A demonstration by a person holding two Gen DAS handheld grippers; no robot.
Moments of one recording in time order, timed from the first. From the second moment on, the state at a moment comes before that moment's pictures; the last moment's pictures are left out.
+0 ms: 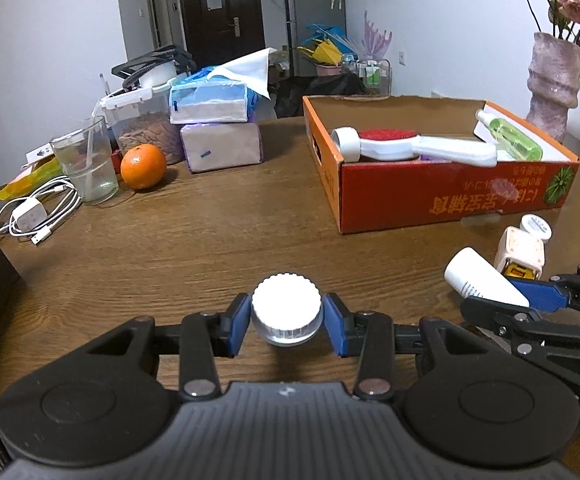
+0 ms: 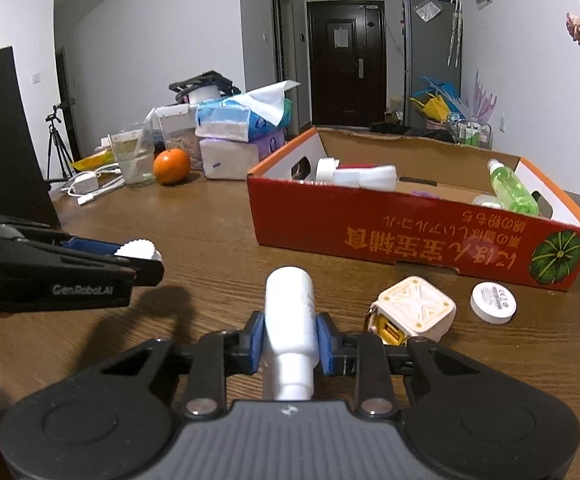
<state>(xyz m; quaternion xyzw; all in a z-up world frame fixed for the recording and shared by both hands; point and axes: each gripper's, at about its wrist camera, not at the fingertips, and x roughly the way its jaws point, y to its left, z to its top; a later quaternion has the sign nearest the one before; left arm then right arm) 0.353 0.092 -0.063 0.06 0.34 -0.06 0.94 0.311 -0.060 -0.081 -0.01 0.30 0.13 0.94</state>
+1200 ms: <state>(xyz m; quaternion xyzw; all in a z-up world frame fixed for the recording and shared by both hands) 0.379 0.016 -0.003 -0.01 0.29 -0.06 0.96 0.324 -0.144 -0.026 0.03 0.22 0.08 0.97</state>
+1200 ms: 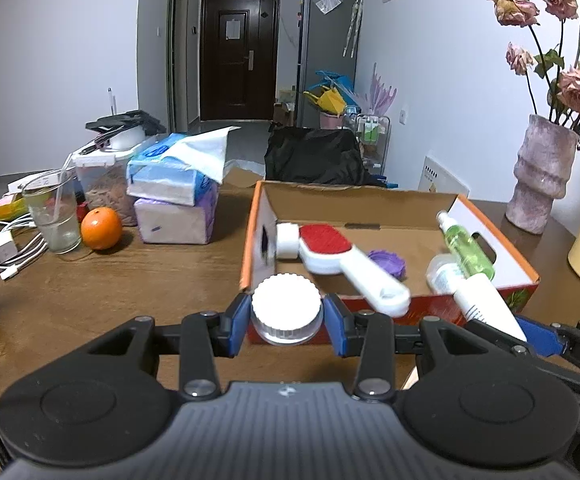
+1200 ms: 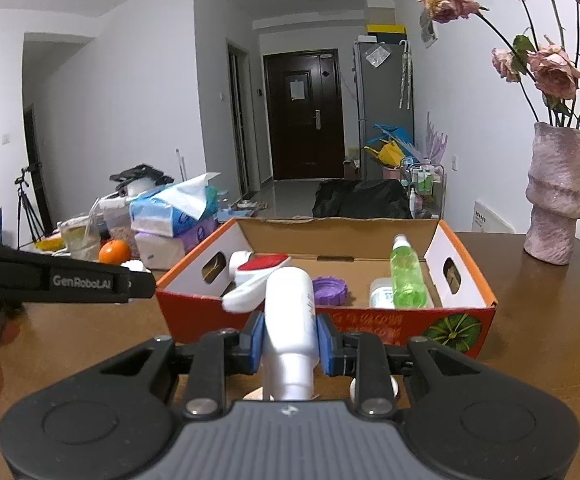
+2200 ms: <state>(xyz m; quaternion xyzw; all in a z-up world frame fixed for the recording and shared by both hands) 0.462 -0.032 -0.003 -0.02 0.27 -0.04 0.96 0.408 -0.172 -0.030 0.04 0.22 0.06 0.97</state>
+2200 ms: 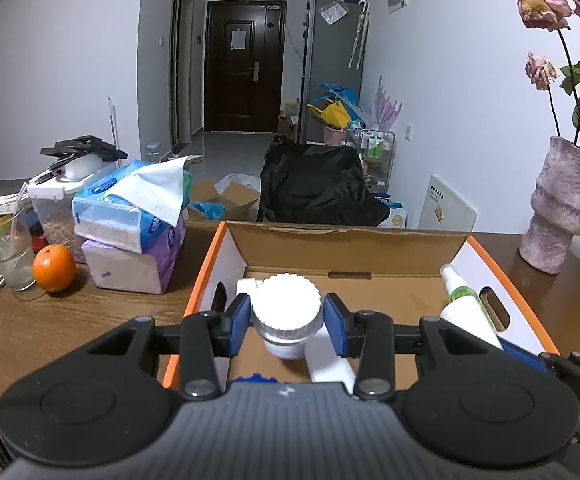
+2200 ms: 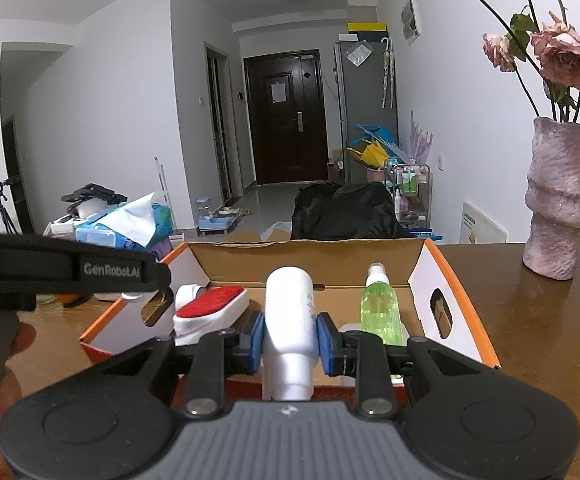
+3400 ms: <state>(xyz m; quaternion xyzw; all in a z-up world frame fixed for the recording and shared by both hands) 0.547 -0.046 -0.017 -0.01 0.28 -0.02 0.96 0.487 -0.181 -0.044 0.04 0.22 0.02 0.97</state>
